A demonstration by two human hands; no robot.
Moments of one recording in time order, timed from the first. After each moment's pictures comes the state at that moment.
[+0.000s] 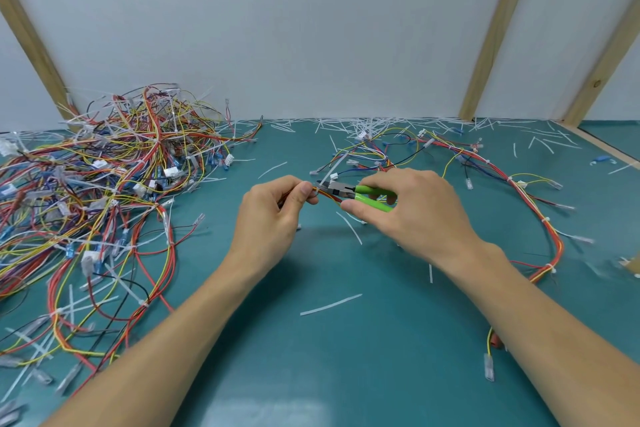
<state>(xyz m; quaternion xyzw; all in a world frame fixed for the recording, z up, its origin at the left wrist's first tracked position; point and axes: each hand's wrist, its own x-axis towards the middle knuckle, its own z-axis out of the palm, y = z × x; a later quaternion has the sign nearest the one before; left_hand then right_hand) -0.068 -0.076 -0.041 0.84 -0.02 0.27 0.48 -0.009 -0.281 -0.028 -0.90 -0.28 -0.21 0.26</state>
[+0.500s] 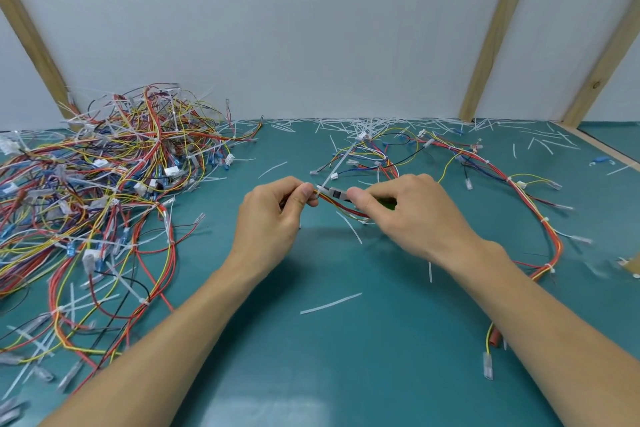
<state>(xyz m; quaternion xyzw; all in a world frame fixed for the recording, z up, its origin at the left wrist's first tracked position) -0.064 -0.072 -0.049 0.85 -0.02 0.27 0.45 -0.013 -0.279 -0.024 -0.91 -0.28 -0.12 0.28</state>
